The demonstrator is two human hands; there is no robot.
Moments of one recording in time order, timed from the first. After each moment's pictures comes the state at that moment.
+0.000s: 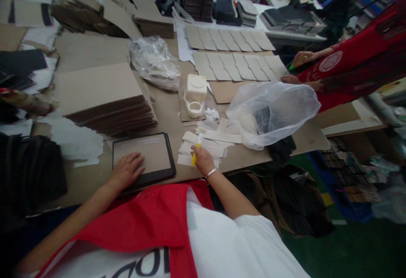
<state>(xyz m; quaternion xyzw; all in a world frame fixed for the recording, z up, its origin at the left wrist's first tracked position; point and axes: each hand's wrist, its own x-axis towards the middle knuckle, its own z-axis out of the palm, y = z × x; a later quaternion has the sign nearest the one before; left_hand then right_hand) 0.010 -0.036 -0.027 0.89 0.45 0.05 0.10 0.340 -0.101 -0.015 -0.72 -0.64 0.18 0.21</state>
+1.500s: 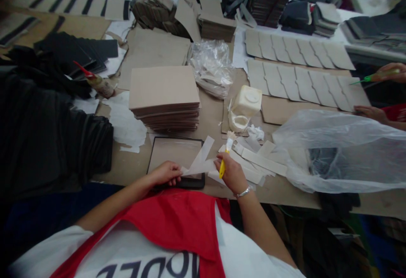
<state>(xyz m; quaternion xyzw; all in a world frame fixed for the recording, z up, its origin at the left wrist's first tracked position) 0.035 -0.023 0.000 0.48 0.52 0.01 0.71 0.301 -0.046 0.036 -0.64 -0.73 0.18 0.17</state>
